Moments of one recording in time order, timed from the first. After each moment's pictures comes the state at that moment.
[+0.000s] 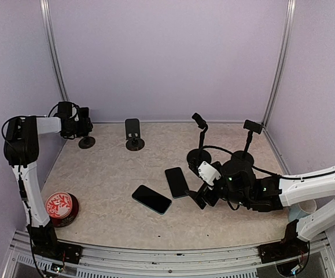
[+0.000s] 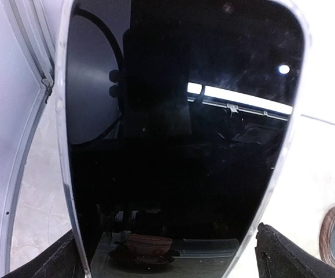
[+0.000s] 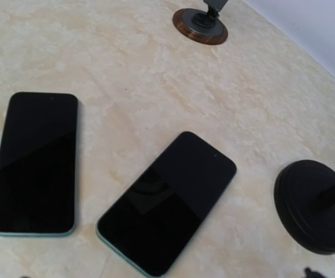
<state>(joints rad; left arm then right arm) 0.08 2.09 1.52 -0.09 0.10 -0.13 1.11 1.28 0.63 0.18 0.33 -0.14</state>
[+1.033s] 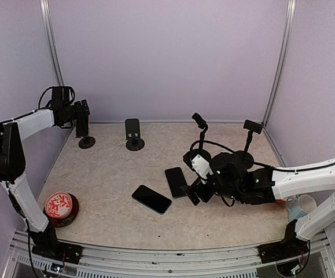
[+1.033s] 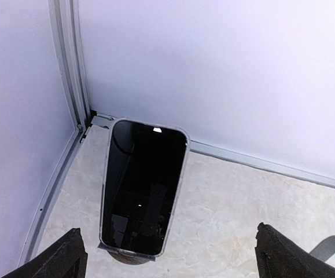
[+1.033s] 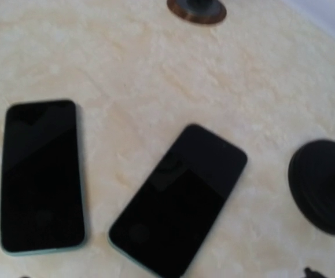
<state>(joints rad) -0.01 1.79 1.43 -0.12 -0.11 -0.26 1.11 1.36 0.77 0.04 0.34 0.00</state>
